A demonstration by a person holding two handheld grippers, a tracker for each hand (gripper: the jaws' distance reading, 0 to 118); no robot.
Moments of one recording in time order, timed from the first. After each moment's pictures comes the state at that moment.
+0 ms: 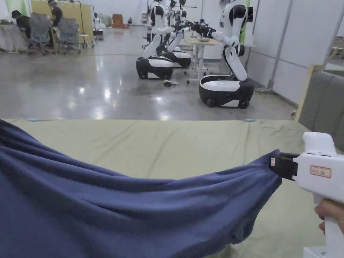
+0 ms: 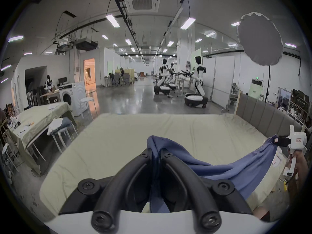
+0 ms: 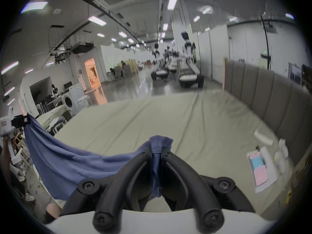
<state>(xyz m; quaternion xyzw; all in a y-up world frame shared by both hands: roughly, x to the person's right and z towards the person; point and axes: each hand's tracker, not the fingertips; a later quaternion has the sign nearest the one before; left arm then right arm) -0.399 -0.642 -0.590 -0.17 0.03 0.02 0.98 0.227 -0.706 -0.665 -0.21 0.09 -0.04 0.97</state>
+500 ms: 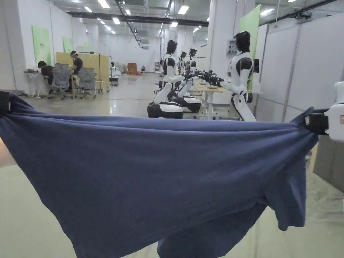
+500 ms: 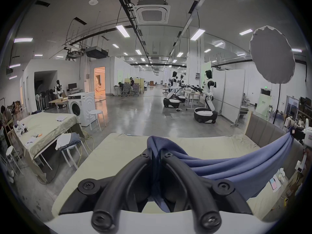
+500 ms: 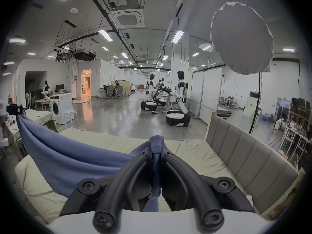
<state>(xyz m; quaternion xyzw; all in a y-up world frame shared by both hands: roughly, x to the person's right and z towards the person) -0.424 -0.514 -0.690 -0.14 0.08 0.02 0.99 0.231 -0.531 -0.744 -0.10 0.02 0.06 0.99</state>
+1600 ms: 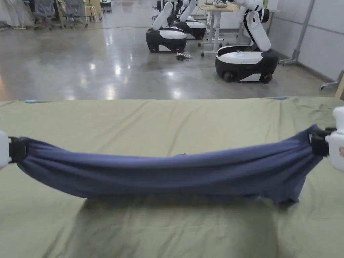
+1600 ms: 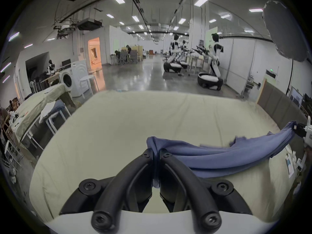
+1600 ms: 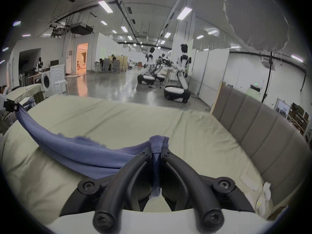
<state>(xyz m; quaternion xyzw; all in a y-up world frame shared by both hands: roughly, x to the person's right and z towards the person) -0.423 -0.805 -0.803 -0.31 0.07 0.03 0.95 0.225 -0.804 -0.837 -0.23 0.02 0.09 0.97</state>
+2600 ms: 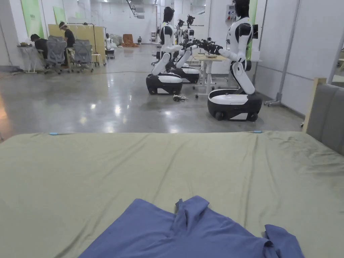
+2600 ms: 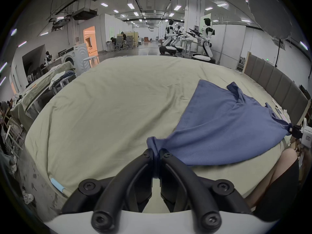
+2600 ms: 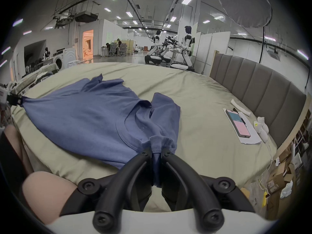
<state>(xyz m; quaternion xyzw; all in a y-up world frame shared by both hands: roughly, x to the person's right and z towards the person) -0.414 -0.933 -0.475 -0.35 0.05 0.03 0.93 0.253 -0.934 -0.494 -0.29 0.03 0.10 0.95</state>
